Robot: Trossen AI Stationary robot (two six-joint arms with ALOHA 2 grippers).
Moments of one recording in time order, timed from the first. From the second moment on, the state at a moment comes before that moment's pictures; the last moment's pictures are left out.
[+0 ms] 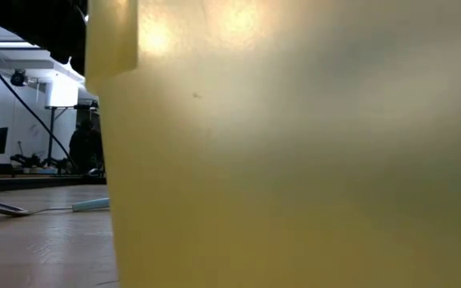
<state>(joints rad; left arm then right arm) -0.25 0.76 0.47 -0.19 -0.45 -0.13 -0.15 1.23 0.65 0.13 -0.20 -0.08</state>
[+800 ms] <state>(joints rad) -0.25 0.76 0.47 -0.19 -0.45 -0.13 -0.17 1.49 0.83 -0.13 -0.17 -0.16</state>
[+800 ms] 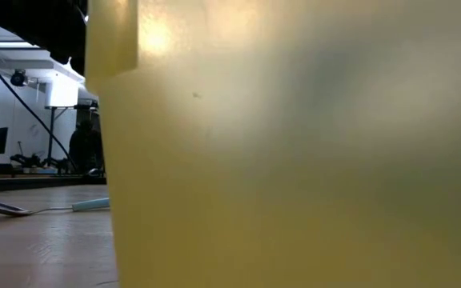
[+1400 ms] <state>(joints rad) -0.25 0.76 0.47 -0.19 -0.45 -0.13 -0.17 1.50 0.83 -0.14 -0.17 -0.08</state>
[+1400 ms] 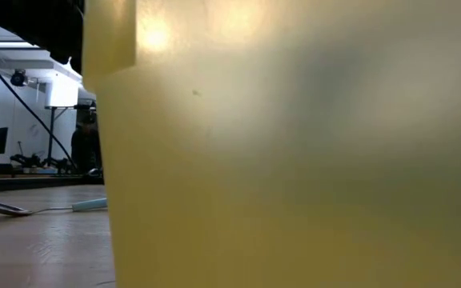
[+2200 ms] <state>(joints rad) -0.25 0.75 0.47 -0.20 -0.45 -0.13 -0.01 1.60 1.23 -0.81 0.21 0.99</state>
